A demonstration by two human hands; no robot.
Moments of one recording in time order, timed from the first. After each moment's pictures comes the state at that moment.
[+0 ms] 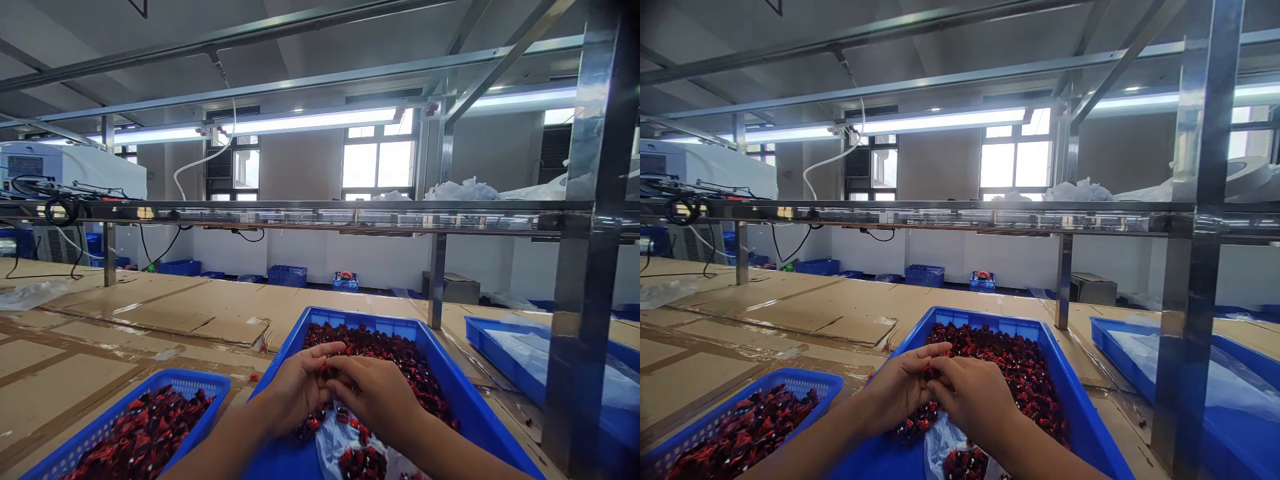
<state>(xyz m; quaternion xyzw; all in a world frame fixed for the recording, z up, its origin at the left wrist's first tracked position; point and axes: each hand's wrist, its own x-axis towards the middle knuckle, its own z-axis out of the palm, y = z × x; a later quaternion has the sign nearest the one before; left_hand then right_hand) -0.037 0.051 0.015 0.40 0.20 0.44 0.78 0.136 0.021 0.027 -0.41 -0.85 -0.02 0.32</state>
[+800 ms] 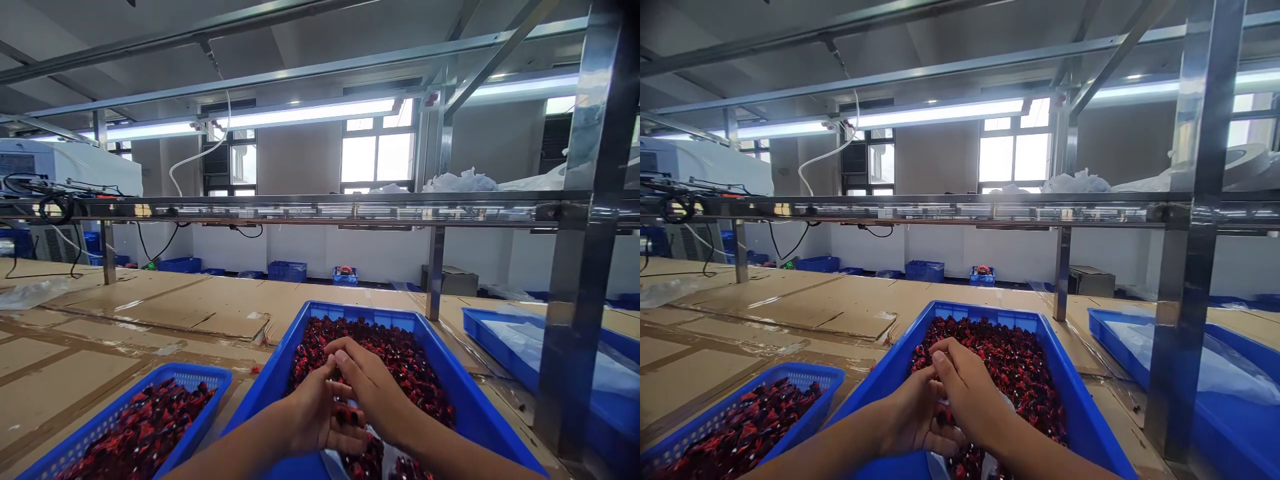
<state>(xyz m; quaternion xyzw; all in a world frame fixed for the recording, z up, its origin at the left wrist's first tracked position) -0.013 0.043 -0.011 0.37 0.31 0.23 0.85 0.128 0.008 0.025 -0.40 -0.75 0.25 0.45</state>
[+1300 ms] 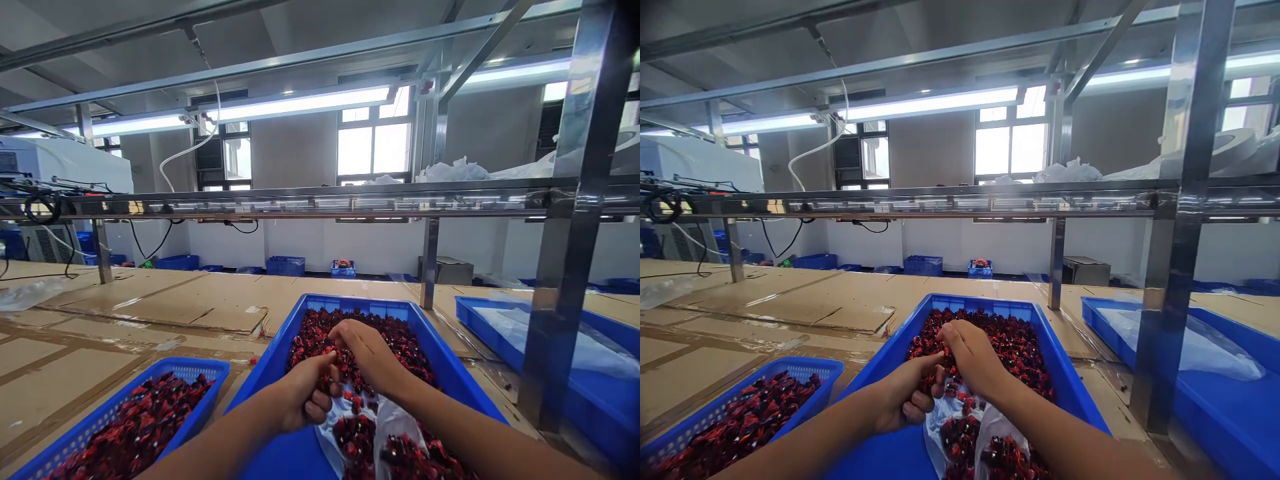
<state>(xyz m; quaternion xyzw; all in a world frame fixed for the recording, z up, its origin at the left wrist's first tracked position) -0.018 0.042 0.003 0.42 0.41 0.24 0.77 0.145 0.038 0.027 -0.42 -0.79 0.13 0.43</state>
